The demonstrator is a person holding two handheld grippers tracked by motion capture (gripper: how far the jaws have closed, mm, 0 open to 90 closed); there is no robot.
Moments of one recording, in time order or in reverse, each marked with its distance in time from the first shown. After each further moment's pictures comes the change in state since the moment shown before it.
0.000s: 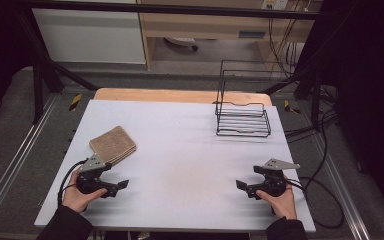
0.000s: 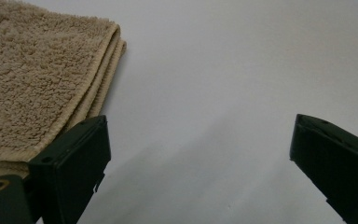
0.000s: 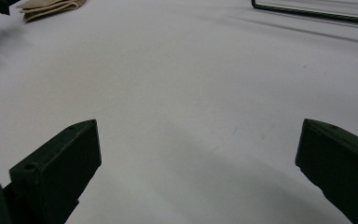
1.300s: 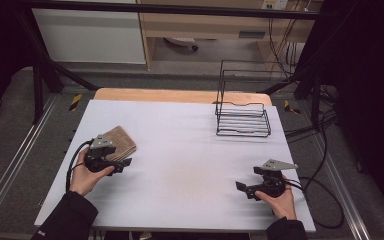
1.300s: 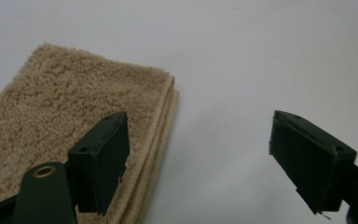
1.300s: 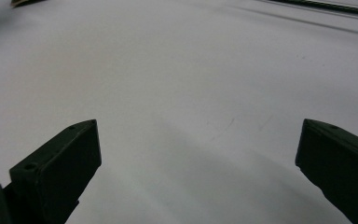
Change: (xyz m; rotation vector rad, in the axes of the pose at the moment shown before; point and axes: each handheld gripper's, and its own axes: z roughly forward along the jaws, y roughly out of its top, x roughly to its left) left arm 0.024 0.051 0.024 0.040 0.143 -0.028; right arm 0.001 -0.002 0.003 0.033 -0.021 -0.017
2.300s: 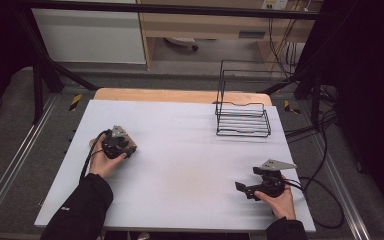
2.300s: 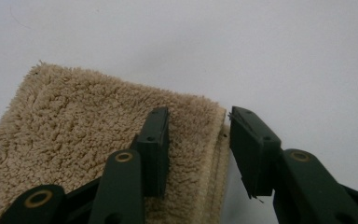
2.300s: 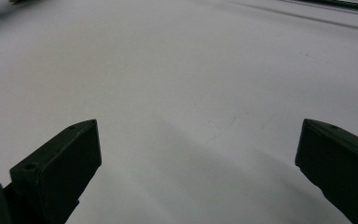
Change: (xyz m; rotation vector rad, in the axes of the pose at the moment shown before) left arm 0.013 0.017 0.058 0.090 0.086 0.056; right arm 0.000 0.000 0.002 0.011 0.001 -0.006
